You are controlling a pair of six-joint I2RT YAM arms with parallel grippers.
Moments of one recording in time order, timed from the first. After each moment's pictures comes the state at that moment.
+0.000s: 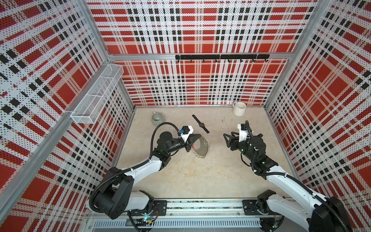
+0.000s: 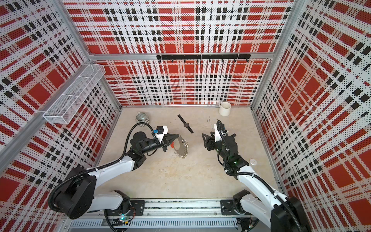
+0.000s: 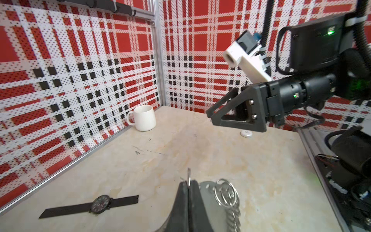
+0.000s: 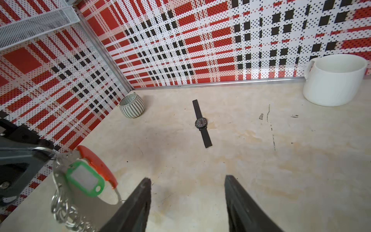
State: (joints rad) left arm -0.49 1.34 0.61 0.72 0.62 0.05; right arm 0.42 0.99 0.53 0.26 -0.08 0.31
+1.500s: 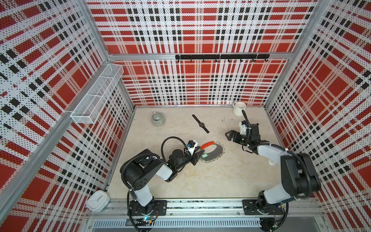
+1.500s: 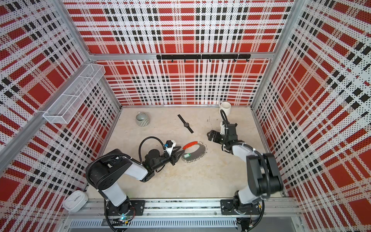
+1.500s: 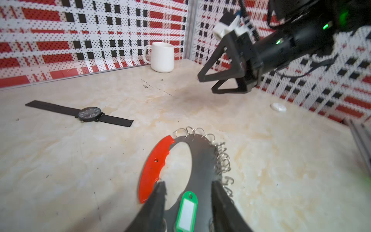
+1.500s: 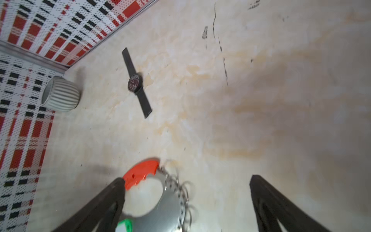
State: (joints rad) left arm -0.70 1.73 0.37 1.23 0.18 -0.13; right arm 0.12 1.63 0.88 0.01 -0.33 0.43
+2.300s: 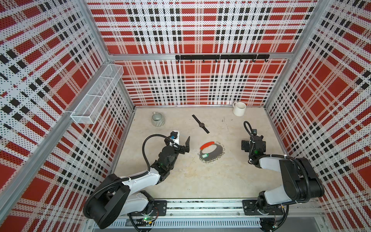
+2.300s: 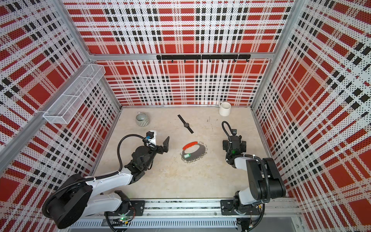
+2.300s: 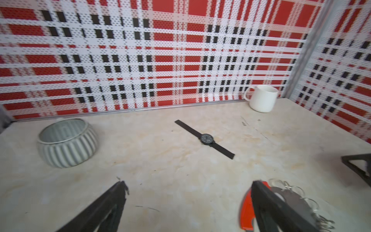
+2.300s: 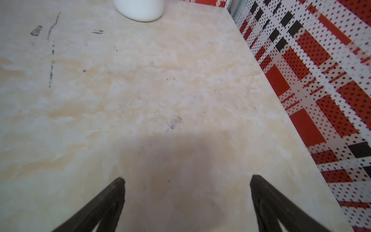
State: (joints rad) left arm -0.60 1.22 0.37 0.75 -0.35 -0.10; right arm 0.10 1.49 0.46 0.47 0.38 -0.01
